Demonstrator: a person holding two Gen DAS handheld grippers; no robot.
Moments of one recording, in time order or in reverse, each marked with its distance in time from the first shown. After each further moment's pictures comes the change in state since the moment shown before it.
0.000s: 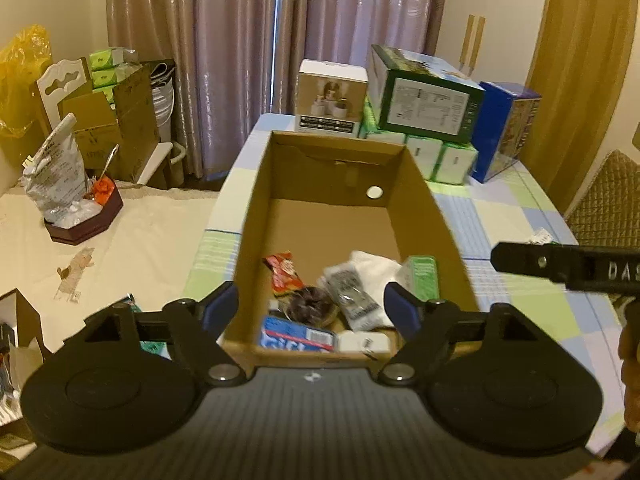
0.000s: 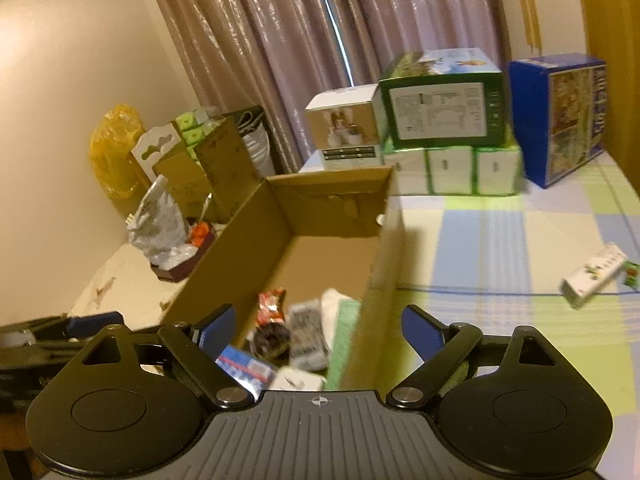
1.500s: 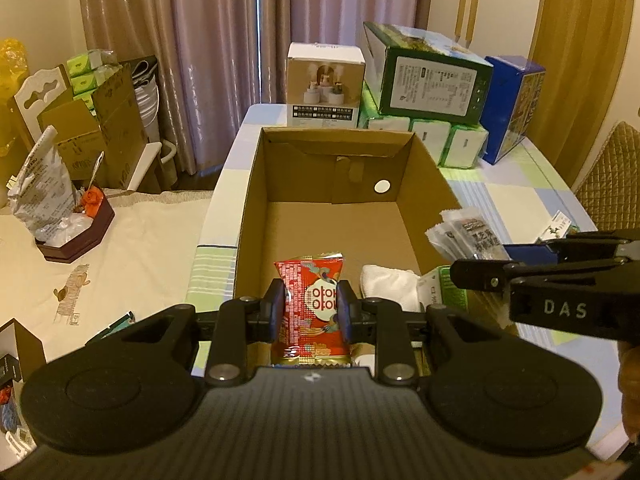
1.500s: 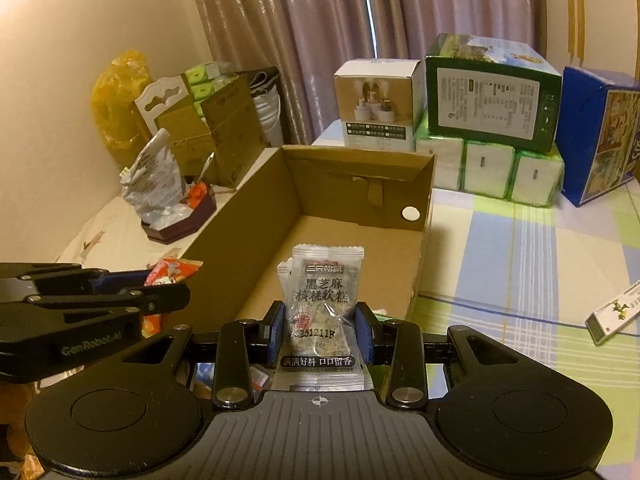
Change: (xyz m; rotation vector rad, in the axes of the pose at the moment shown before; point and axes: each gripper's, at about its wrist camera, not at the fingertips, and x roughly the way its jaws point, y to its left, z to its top) left arm 0.061 0.010 0.032 0.082 0.064 -0.002; right arm 0.073 0.026 0.017 -0.121 0.103 -0.006
